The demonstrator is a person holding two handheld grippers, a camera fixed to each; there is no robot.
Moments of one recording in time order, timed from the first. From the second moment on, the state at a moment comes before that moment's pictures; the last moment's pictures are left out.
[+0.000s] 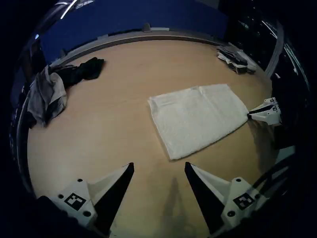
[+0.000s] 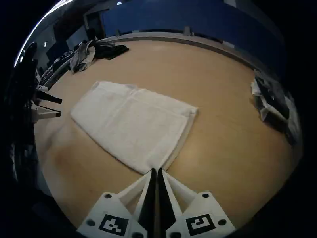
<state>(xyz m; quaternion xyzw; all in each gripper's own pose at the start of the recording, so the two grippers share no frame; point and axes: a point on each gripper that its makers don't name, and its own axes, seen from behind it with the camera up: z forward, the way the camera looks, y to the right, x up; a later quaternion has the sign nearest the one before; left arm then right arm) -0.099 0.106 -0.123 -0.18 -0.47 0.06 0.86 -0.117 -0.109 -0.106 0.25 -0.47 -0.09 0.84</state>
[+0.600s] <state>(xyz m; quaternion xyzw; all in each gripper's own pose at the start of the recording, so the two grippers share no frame) -0.095 0.106 -0.122 -0.19 -0.47 0.06 0.86 -0.088 -0.116 -0.095 0.26 -0.44 -0.09 0.86</state>
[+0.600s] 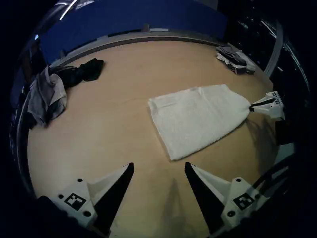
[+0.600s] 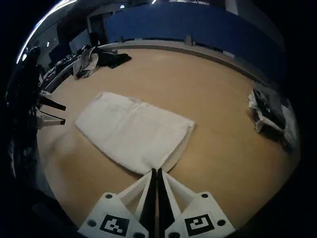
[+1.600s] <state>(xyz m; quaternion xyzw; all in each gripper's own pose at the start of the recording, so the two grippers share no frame) -0.082 0.083 -0.130 -0.18 -0.46 0.03 0.87 -0.008 -0.210 -0.049 0.34 -0.35 -0.15 0.86</state>
